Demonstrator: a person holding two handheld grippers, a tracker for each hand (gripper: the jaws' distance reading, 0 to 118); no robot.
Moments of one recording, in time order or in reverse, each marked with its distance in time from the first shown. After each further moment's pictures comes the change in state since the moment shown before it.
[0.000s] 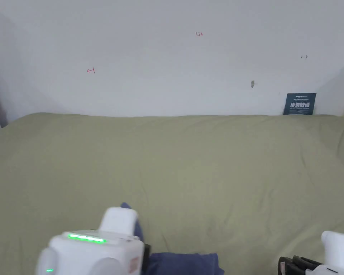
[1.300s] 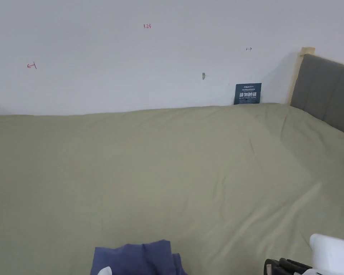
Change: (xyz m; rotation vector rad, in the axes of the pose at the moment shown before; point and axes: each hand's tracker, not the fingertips) left arm -0.005 -0.102 -0.125 -0.039 -0.884 0.713; right arm 0.041 -0.017 0.027 0.015 -0.071 -0.101
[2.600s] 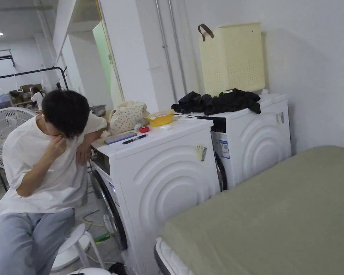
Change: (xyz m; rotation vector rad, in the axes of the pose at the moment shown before) left arm 0.086 0.032 0.247 0.426 0.336 -0.222; right arm -0.046 -0.069 -0.278 -0.571 0.791 -0.146
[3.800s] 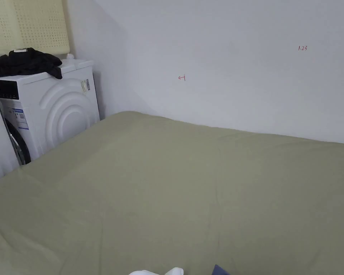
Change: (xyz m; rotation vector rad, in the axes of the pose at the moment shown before) left arm -0.041 -0.063 -0.192 -0.563 -0.036 0.170; right arm 0.002 0.000 0.001 0.007 0.015 0.054
